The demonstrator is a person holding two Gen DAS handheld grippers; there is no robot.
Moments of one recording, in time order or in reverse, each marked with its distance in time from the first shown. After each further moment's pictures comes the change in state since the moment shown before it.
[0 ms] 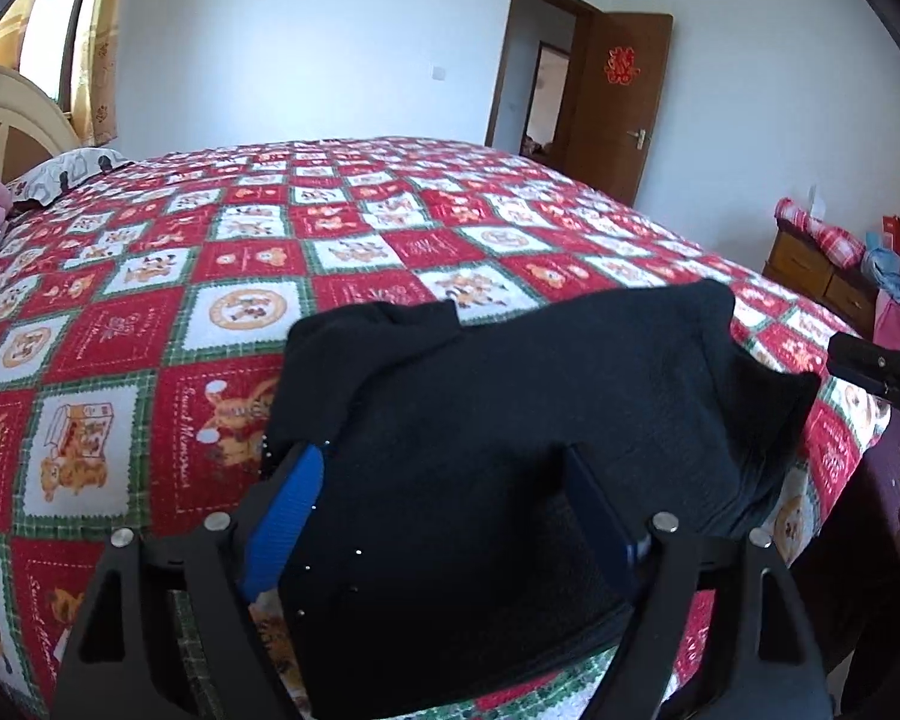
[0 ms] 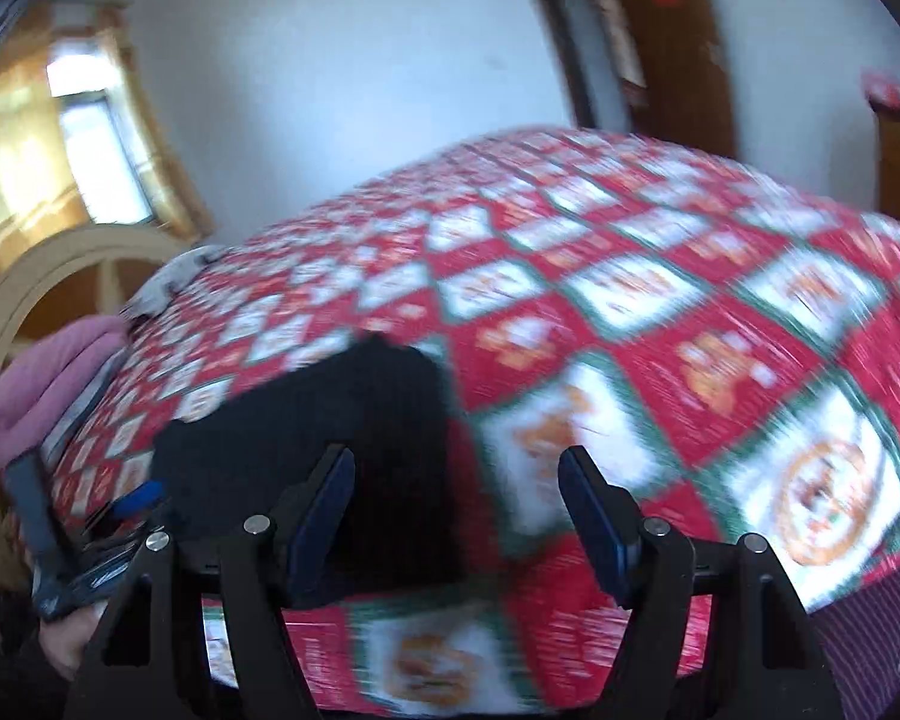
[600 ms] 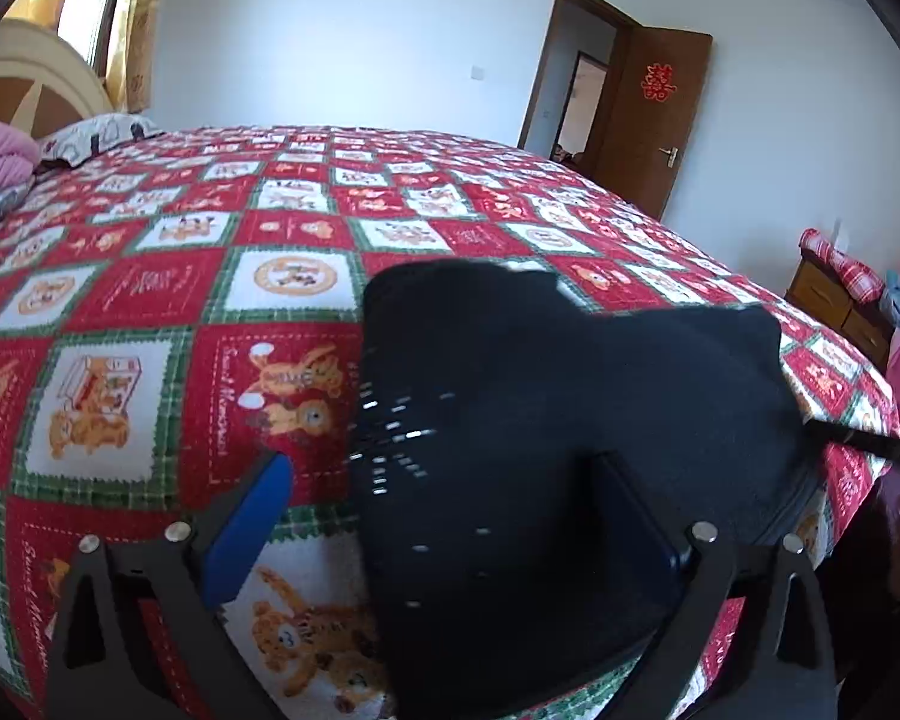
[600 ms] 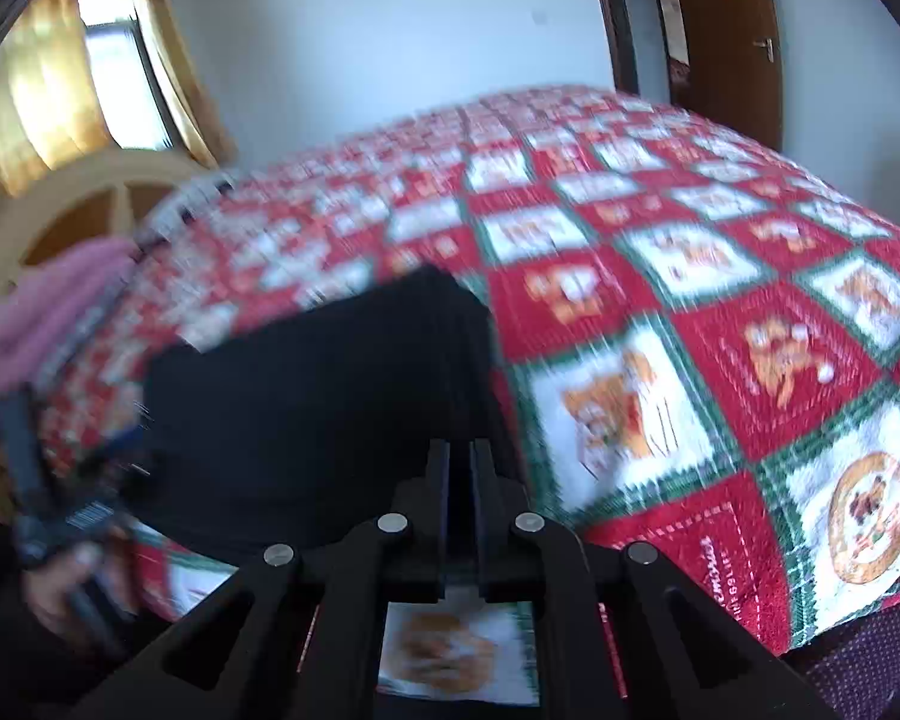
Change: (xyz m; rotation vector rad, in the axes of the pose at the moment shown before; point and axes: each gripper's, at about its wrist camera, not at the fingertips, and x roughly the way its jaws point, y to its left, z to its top) left arm 0.007 0.027 -0.009 -0.090 0.012 0.026; right arm 0.039 0.000 -0.014 -0.060 0.190 -0.031
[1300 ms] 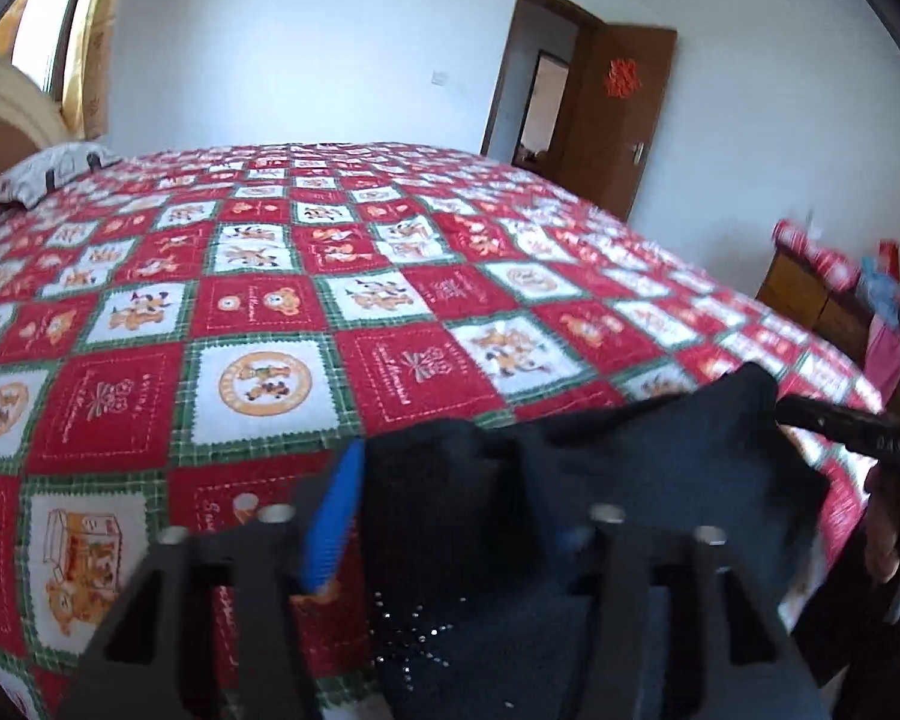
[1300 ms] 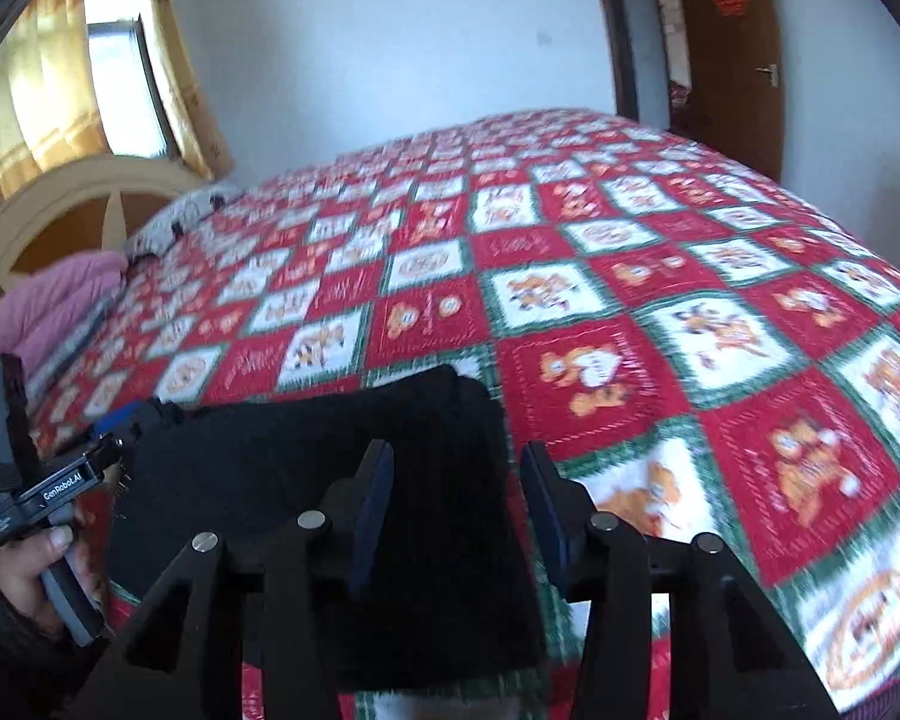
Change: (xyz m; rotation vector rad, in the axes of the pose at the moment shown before) left arm 0.022 0.002 0.052 0.094 -0.002 -0.048; right arm 0.021 0.016 0.050 -0.046 -0.065 -0.001
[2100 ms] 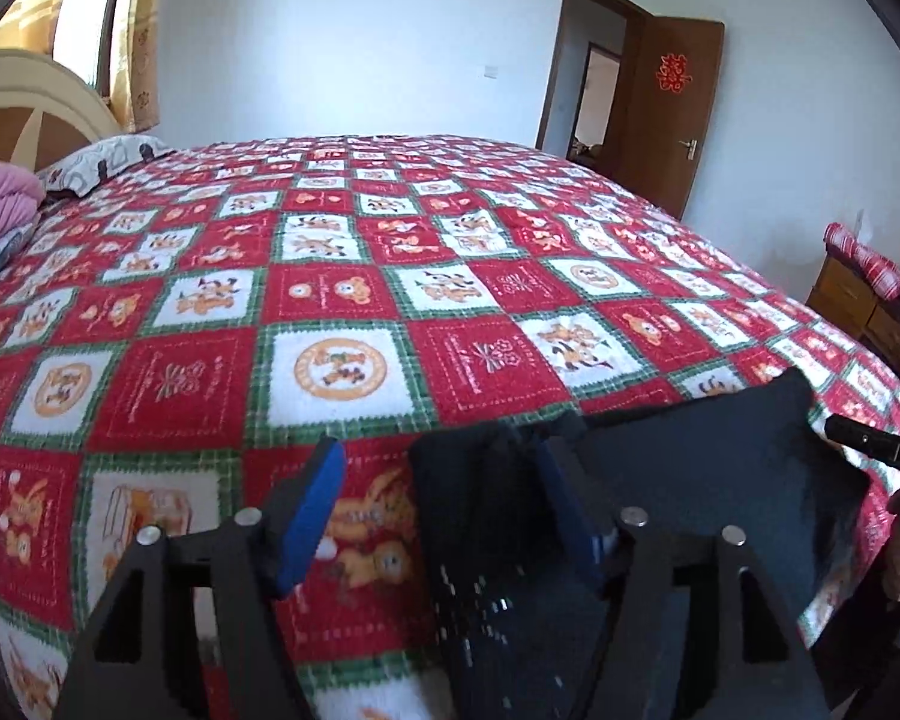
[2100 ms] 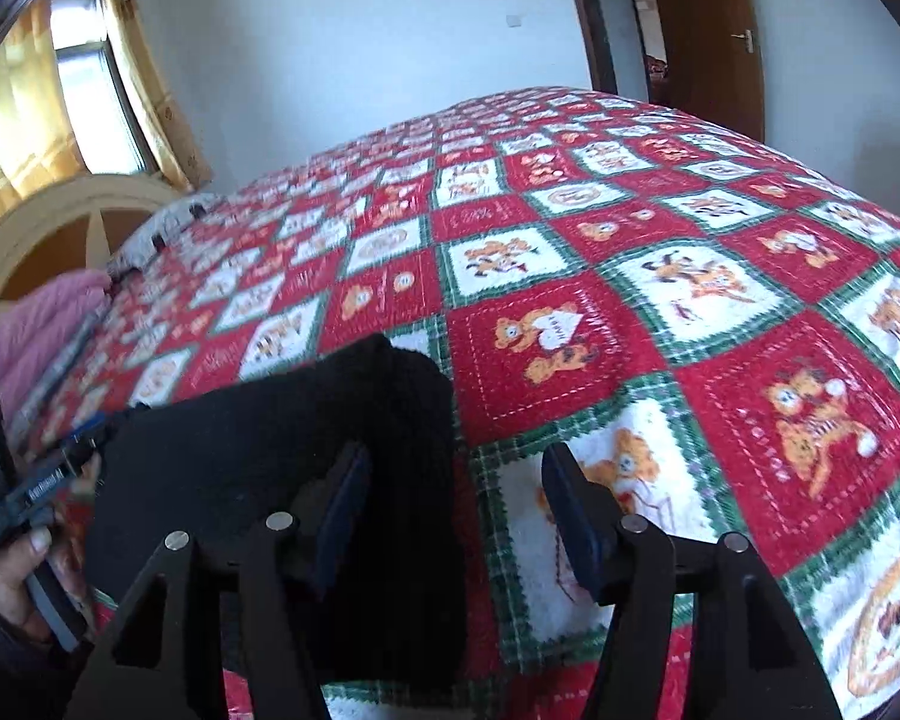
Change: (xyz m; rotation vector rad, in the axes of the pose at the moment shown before) left arm -0.015 0.014 -0.003 -0.066 0.014 0.112; right arm 0.003 -0.035 -0.016 0.111 -0.008 0.014
